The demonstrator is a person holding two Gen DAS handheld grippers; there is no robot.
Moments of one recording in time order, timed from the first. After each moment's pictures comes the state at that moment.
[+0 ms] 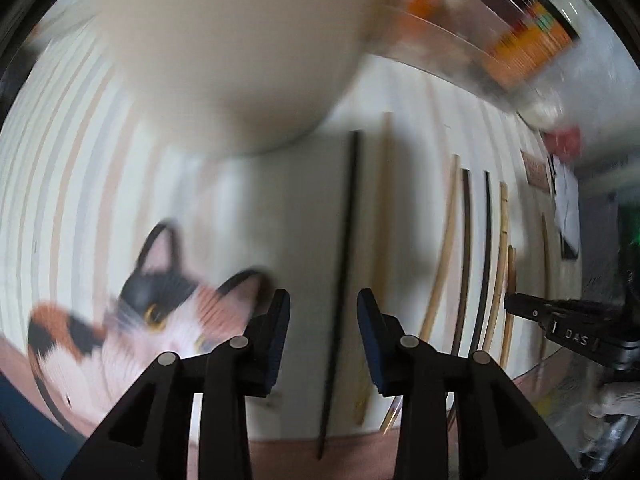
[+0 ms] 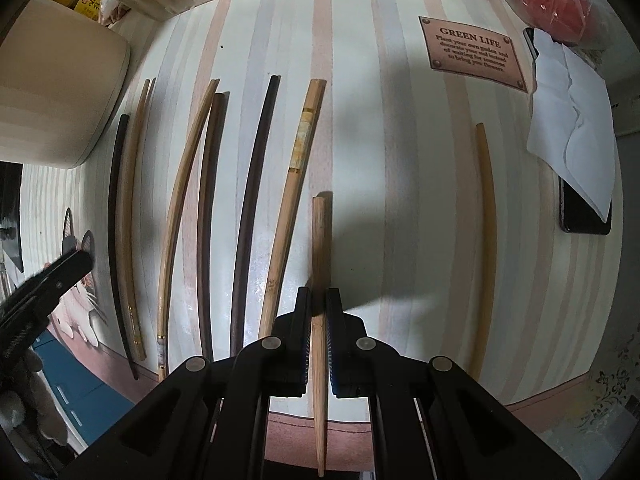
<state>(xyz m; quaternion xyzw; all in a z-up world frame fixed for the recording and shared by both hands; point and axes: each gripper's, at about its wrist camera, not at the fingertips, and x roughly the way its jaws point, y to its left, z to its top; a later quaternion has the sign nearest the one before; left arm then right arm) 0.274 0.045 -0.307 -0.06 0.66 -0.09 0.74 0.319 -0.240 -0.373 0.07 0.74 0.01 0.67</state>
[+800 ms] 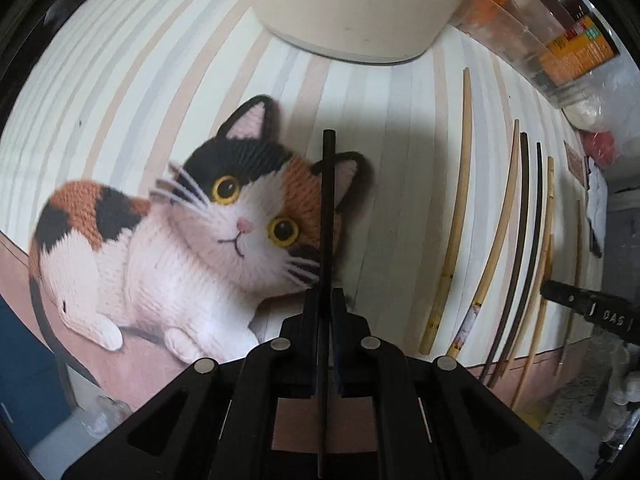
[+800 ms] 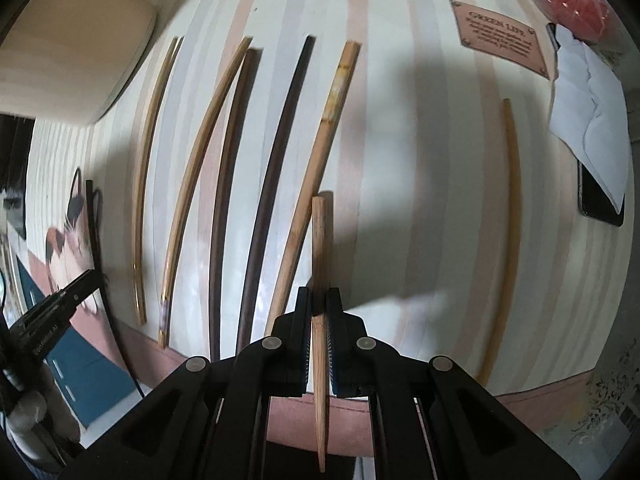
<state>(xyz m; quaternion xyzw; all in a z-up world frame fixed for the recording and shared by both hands) 0.195 0.131 -0.322 -0.12 0.69 -0.01 0.71 0.301 -0.233 -0.372 0.05 0.75 0.05 0.66</state>
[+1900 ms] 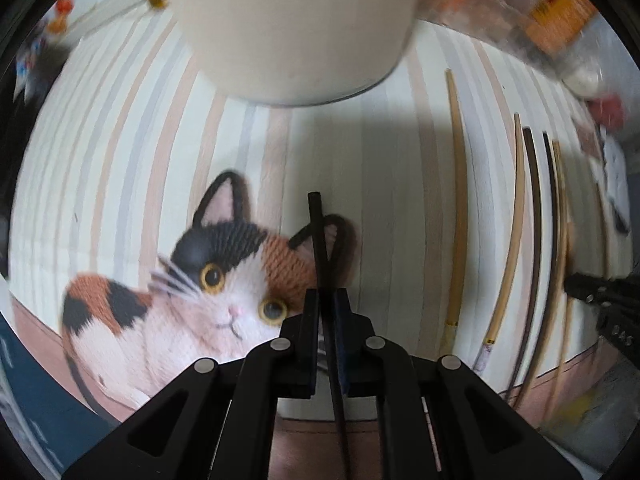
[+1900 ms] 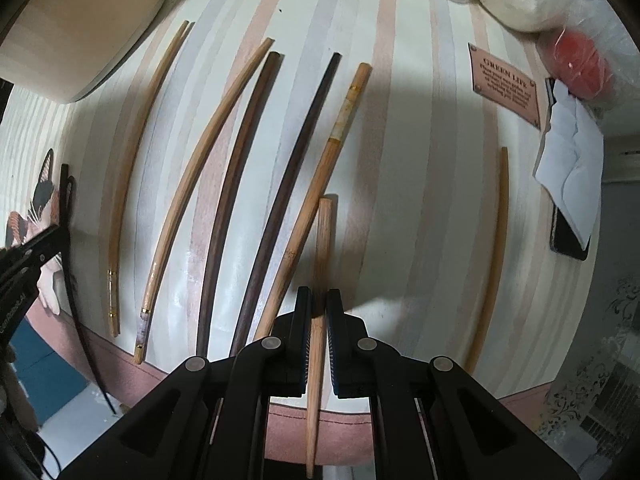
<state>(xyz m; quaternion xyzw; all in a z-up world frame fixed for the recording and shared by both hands) 0.267 0.023 -0.332 0.00 0.68 -0.01 0.74 0.298 -0.196 -0.359 -0.05 0.73 0.01 0.68</state>
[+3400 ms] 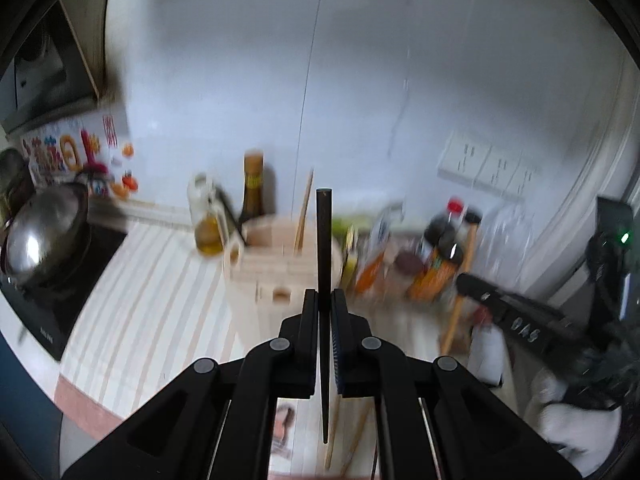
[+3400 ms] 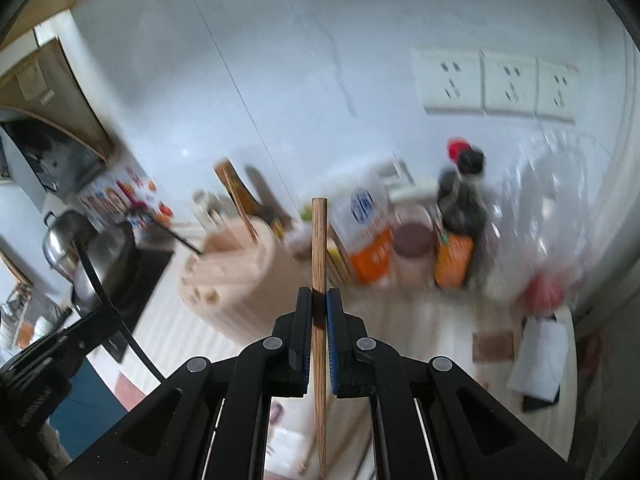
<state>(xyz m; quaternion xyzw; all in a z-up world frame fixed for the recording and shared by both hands) 0.259 0.033 -0.036 -0.08 0.37 -0.03 0.93 0.323 -0.173 -0.084 0.09 0.40 0.12 0.90</state>
